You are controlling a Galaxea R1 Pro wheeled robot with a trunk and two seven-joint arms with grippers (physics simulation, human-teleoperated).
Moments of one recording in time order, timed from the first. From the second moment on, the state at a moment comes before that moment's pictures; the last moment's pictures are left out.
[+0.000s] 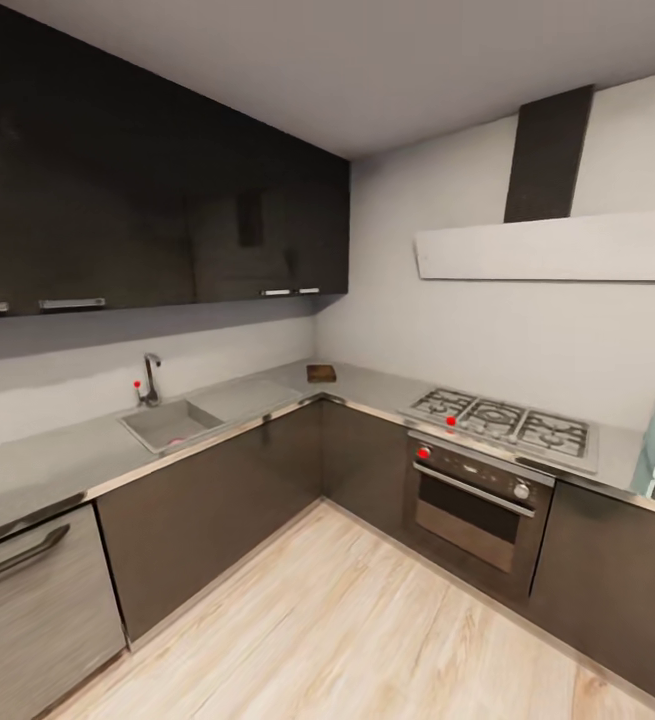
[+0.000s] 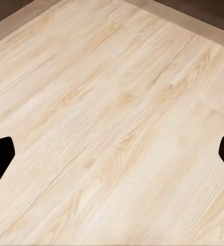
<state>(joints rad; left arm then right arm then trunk) 0.03 0.02 -0.02 -0.46 0.02 -0.20 -0.01 0.01 0.05 0.01 -0.42 -0.01 -0.43 0.01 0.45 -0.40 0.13</state>
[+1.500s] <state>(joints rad) 0.03 0.02 -0.02 -0.46 0.02 -0.20 -0.01 0.01 0.05 0.01 -0.42 -0.01 -0.43 0.01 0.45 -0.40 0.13</state>
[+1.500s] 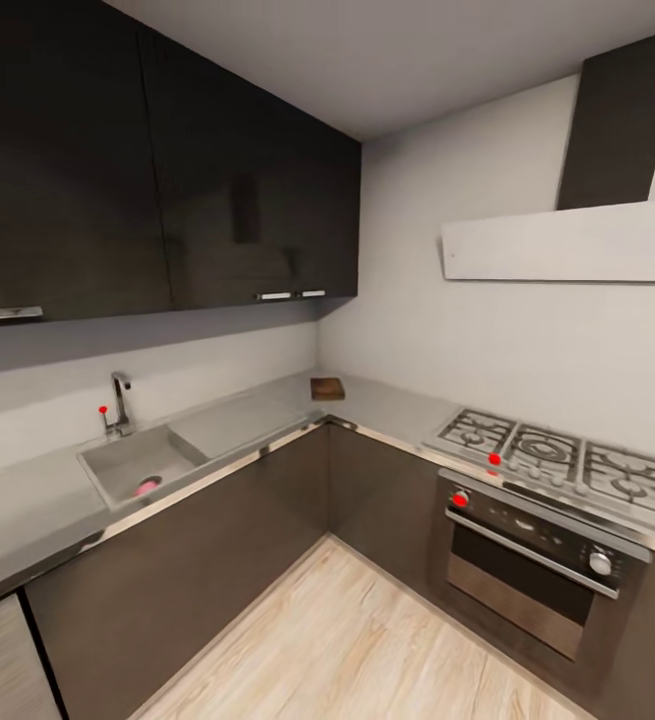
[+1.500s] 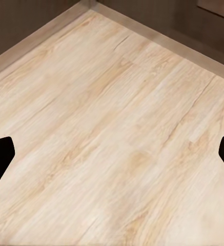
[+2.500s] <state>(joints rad) 0.07 0.02 -0.02 -0.33 0.01 -0.24 -0.02 0.15 0.03 -0.01 -0.35 -0.02 -0.57 0.04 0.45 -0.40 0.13</state>
